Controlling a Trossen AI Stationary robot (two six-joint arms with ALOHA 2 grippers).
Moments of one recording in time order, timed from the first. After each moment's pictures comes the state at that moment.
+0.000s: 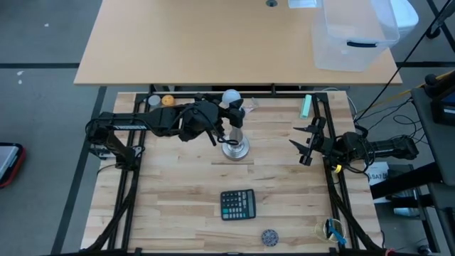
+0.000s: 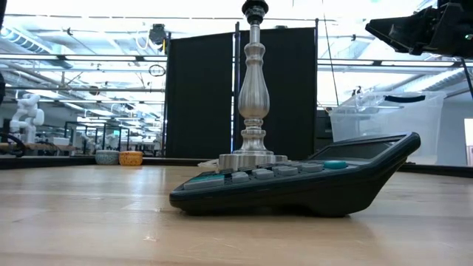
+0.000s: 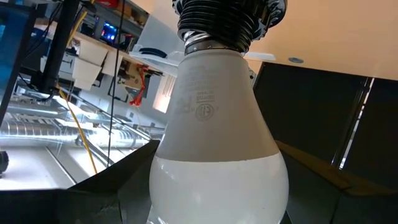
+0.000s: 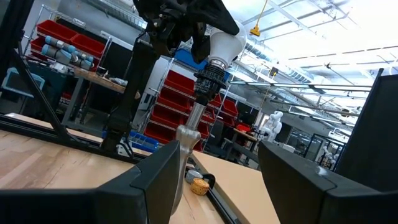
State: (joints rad) left arm -0.03 1.64 1.79 -0.50 -0.80 2.52; right arm 0.07 0.15 0.04 0.47 0.29 -0.49
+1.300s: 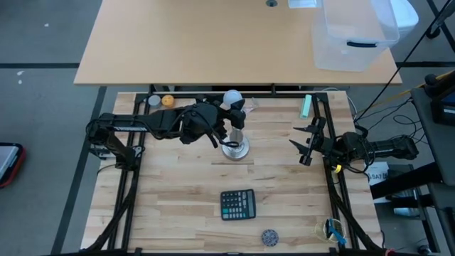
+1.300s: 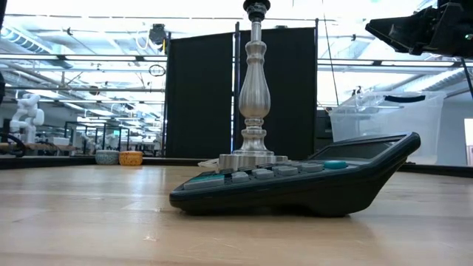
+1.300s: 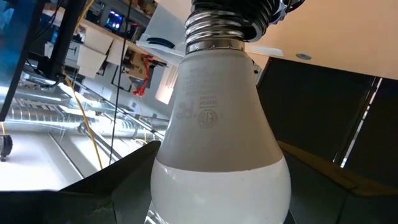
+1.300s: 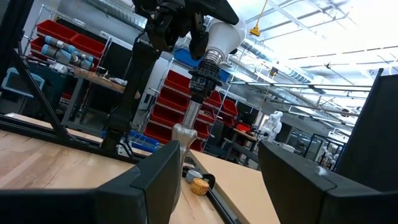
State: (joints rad) left arm -0.06 1.64 1.79 -0.43 -0.83 2.52; right arm 0.07 0.15 0.04 0.47 0.29 -0.49
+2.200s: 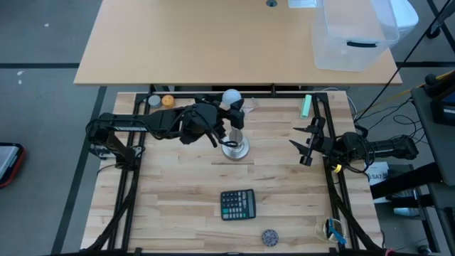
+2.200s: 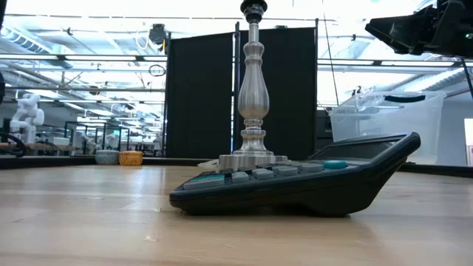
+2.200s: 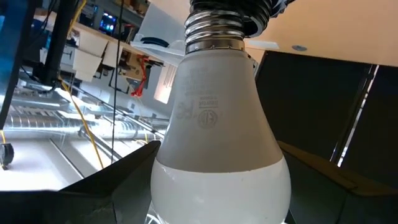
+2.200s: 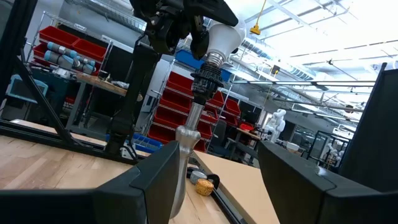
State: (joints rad) left arm -0.06 1.64 1.79 -0.44 -0.85 2.58; right arm 0.07 0.15 0.04 0.47 0.29 -0.46
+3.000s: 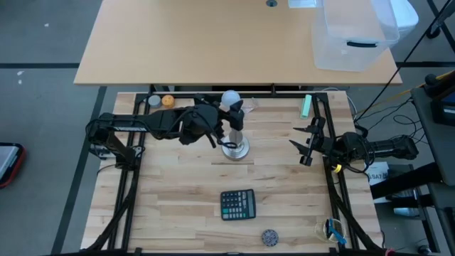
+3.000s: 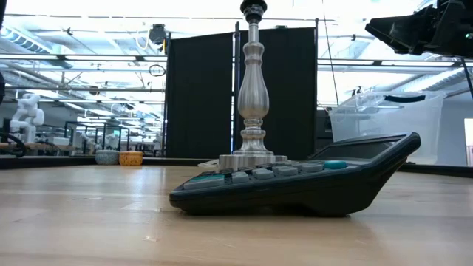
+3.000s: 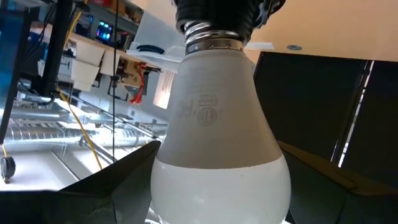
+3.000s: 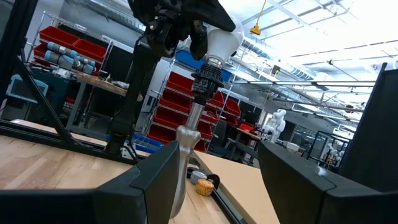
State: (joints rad) left arm -0.06 1.64 1.79 -0.48 -0.86 2.59; right arm 0.07 0.15 0.04 0.47 0.29 -0.46
